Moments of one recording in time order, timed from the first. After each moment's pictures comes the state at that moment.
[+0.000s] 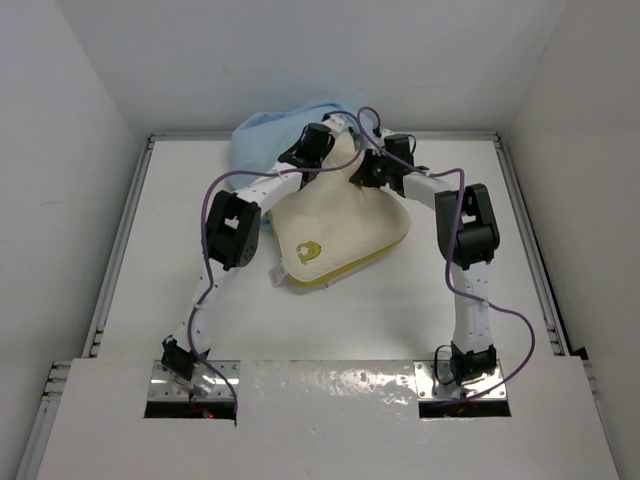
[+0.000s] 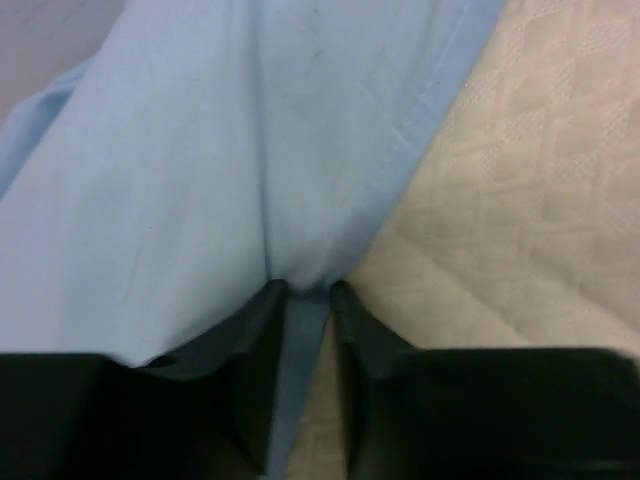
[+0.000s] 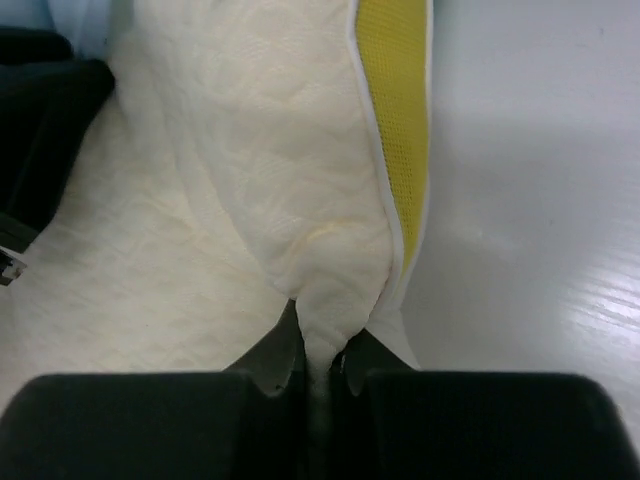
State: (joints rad) left arm -0.47 2.51 2.16 -0.20 -0.40 0.27; right arm 0.23 2.29 1.60 0.04 -0.34 0.35
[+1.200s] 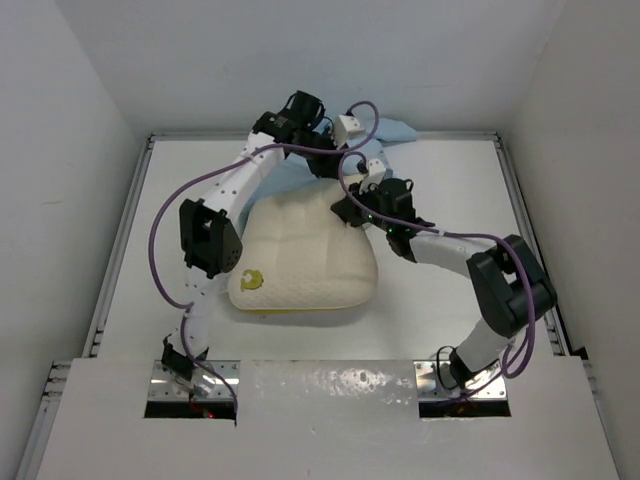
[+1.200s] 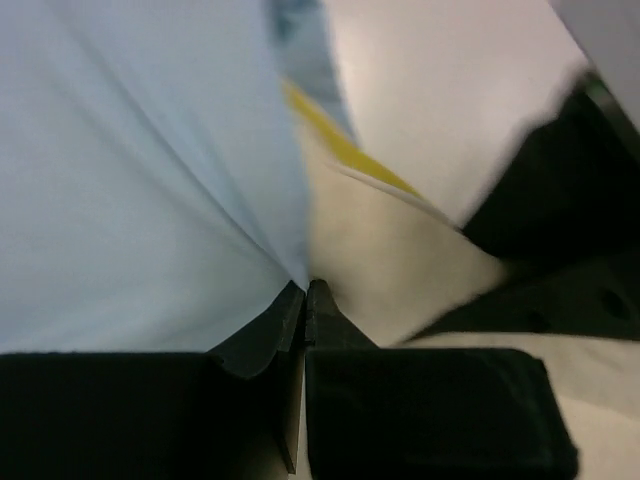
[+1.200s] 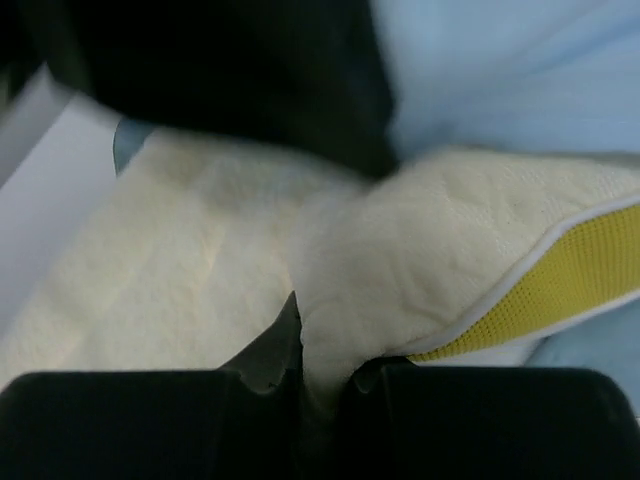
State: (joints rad) left arm -0.47 2.28 2.39 -0.97 0.55 0.50; right arm 0.48 1.67 0.84 0.50 -0.25 0.28
